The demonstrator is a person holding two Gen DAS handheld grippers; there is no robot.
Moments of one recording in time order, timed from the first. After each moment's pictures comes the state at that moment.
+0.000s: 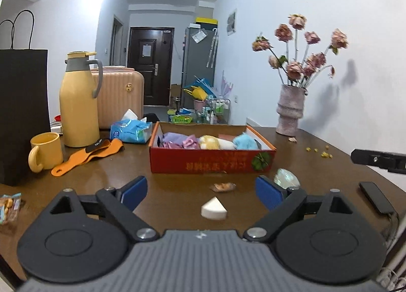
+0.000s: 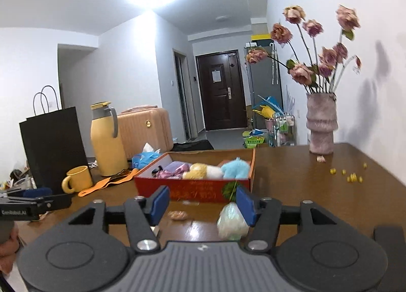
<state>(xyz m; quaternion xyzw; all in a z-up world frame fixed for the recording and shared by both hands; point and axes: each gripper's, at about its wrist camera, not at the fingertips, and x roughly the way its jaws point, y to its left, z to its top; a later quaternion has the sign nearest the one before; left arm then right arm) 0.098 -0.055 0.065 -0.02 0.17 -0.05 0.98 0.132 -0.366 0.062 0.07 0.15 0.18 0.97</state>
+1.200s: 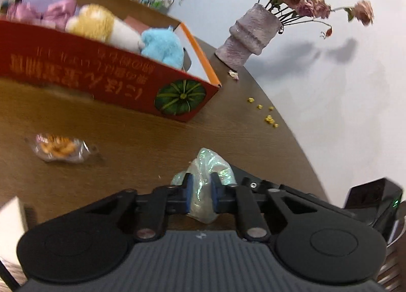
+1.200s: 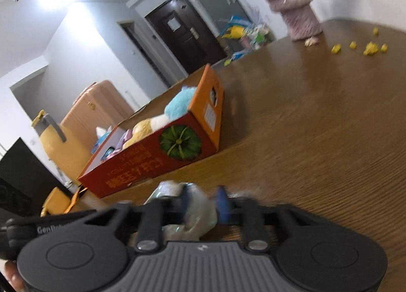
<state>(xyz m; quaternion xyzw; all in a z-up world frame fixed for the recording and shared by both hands) 0.364 -0.148 -0.050 -0.24 0.40 -0.25 0.85 0.338 -0.402 -0.073 0.27 0.32 0.19 0.89</state>
